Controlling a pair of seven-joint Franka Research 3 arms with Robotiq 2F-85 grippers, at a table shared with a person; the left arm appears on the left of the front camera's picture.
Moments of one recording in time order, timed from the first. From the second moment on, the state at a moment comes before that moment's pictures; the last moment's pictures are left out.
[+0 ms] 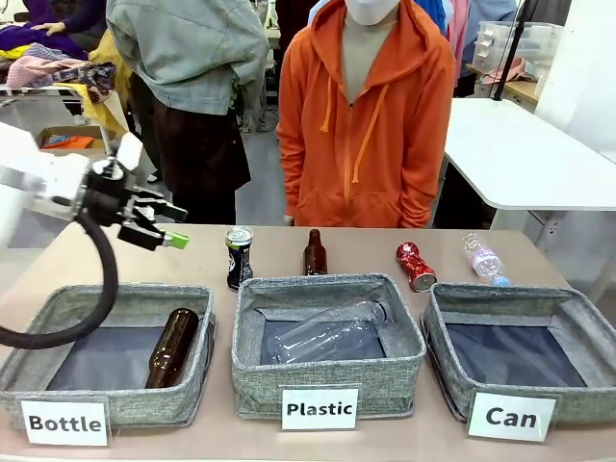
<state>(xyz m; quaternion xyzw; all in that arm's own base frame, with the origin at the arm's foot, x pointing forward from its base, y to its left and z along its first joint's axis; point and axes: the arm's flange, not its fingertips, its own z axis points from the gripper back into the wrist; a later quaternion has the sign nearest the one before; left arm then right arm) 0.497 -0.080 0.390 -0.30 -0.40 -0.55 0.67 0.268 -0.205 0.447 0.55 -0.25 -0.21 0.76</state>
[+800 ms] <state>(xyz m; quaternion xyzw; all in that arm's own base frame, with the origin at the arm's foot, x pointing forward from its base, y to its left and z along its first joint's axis) 0.564 -0.122 0.316 -0.33 -0.32 -0.53 0.71 0.268 -0.205 0.447 0.55 -0.25 -0.21 0.77</state>
